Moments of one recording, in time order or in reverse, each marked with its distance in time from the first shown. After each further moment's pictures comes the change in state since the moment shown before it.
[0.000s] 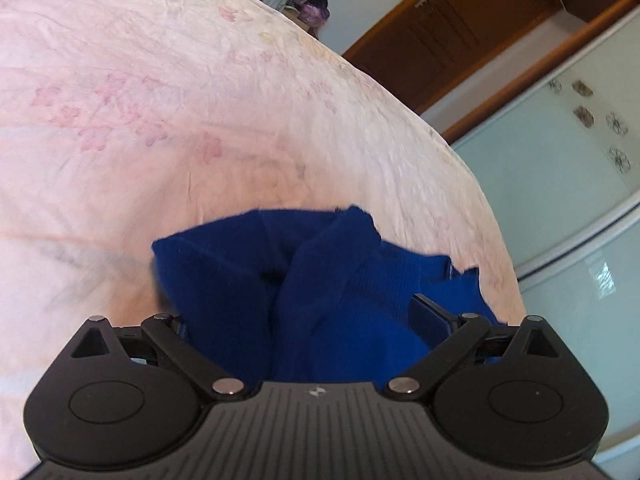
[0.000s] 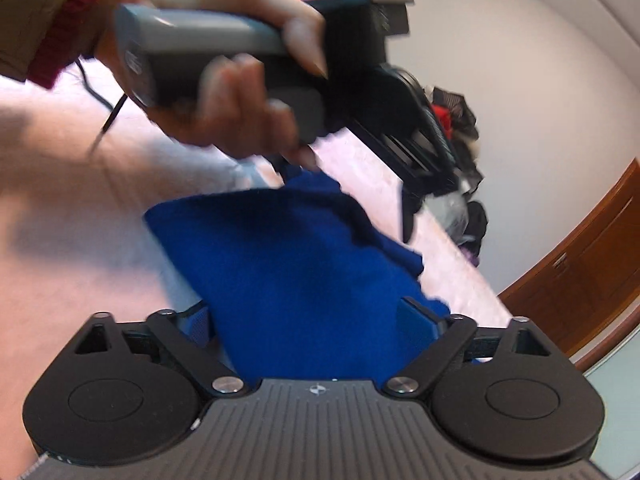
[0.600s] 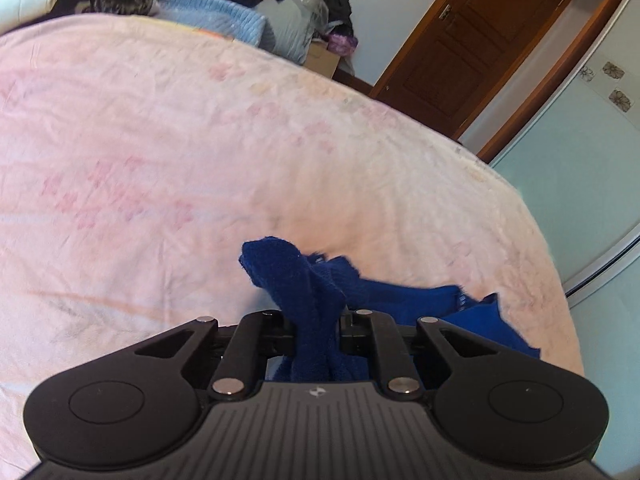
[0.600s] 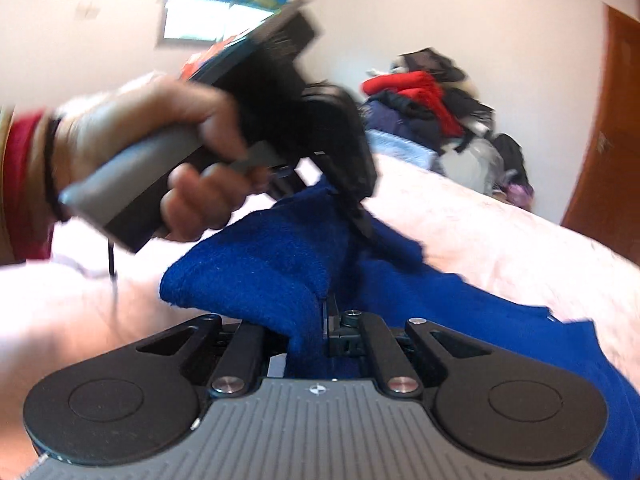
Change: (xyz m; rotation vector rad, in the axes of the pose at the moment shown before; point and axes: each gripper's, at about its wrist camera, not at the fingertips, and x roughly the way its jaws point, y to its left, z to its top) left arm -0.014 -0.091 0.009 0.098 -0.097 0.224; right arm -0.024 -0.114 -0.023 0.544 -0.093 0.230
